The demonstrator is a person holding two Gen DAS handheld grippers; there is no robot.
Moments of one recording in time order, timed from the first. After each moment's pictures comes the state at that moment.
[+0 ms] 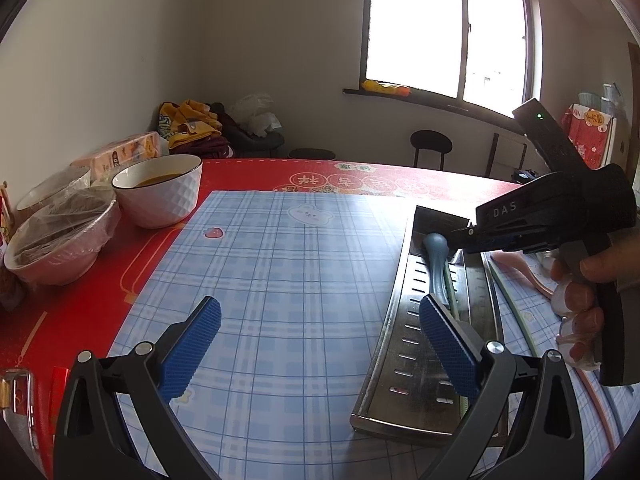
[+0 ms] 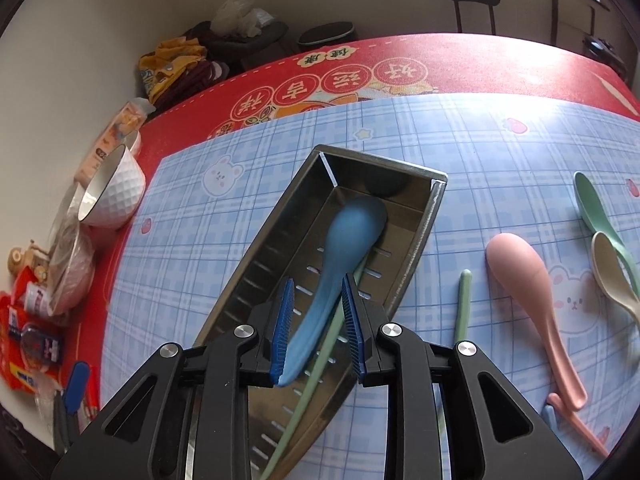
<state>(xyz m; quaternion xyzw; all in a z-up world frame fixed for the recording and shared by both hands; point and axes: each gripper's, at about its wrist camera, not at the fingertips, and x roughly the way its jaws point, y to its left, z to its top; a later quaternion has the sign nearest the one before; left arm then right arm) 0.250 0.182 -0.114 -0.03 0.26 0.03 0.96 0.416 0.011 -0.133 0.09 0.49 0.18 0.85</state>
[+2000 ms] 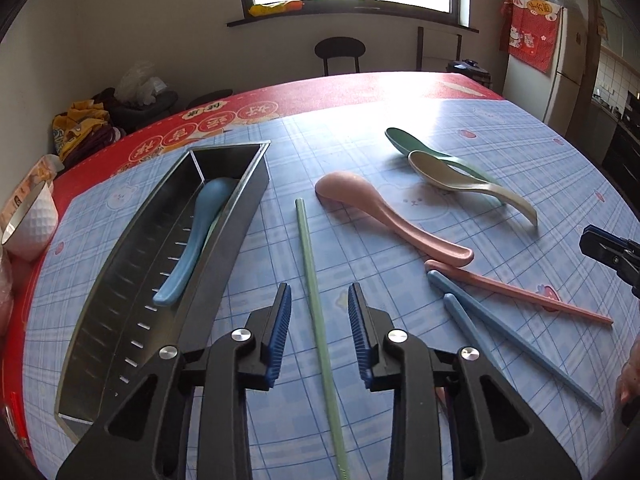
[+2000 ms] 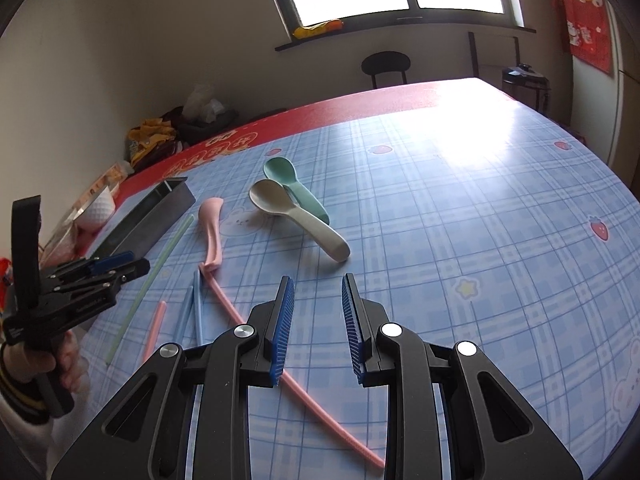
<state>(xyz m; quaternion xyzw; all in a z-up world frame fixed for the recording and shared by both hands) 0.320 -0.033 -0.146 0.07 0.41 -0.07 0.91 0.282 -0.281 -0.167 0.12 0.36 0.14 0.91</state>
